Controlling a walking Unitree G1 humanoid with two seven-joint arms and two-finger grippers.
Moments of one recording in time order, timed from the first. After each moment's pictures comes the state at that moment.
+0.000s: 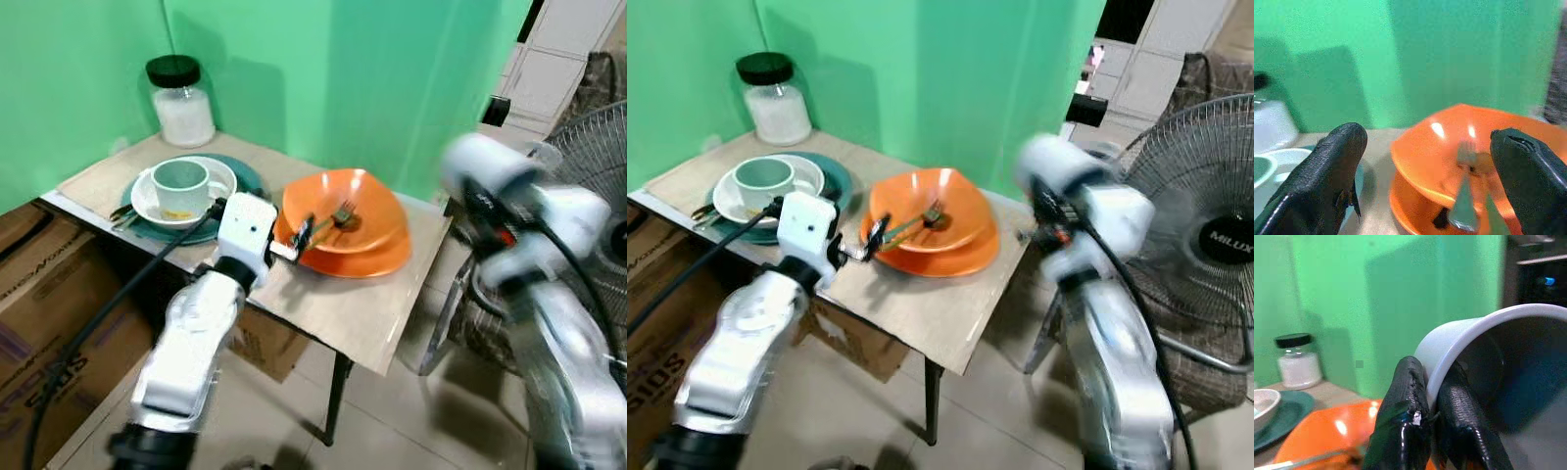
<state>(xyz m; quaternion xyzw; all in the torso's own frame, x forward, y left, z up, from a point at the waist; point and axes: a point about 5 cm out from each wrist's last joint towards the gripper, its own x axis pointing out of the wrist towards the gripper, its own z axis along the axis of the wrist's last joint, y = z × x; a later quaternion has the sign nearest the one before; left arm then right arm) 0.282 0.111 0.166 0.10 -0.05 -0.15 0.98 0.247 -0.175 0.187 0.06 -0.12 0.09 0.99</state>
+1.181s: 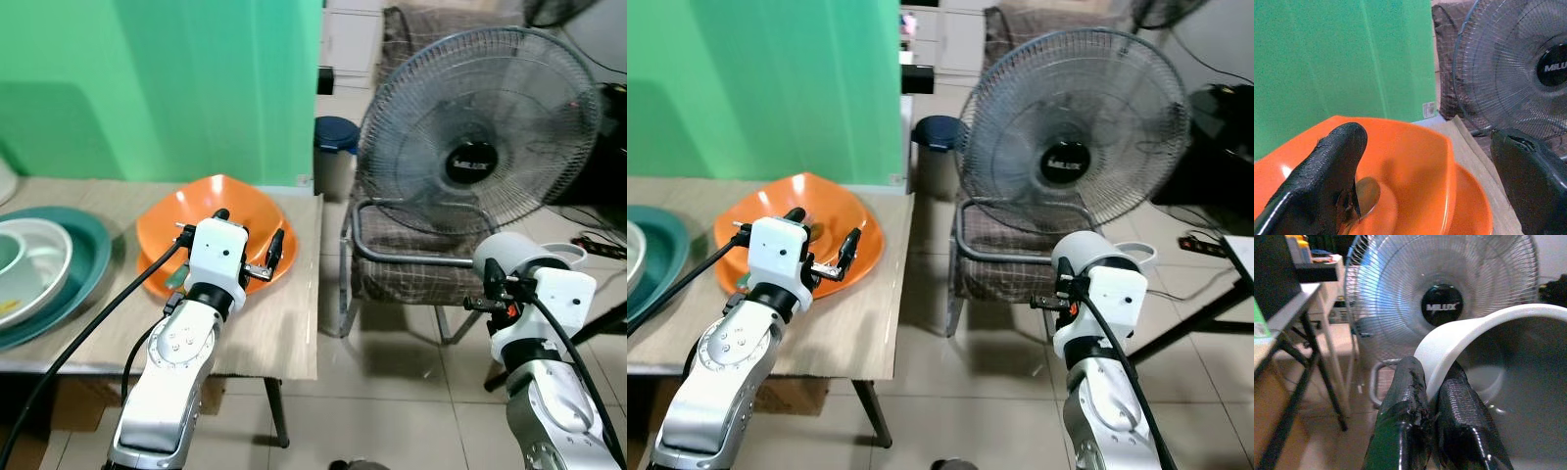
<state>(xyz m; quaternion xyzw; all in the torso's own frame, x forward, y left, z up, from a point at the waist) 0.260 0.134 0.149 0.10 -0.02 -0.12 0.99 0.210 -0.187 0.133 0.01 0.03 -0.07 1.00</state>
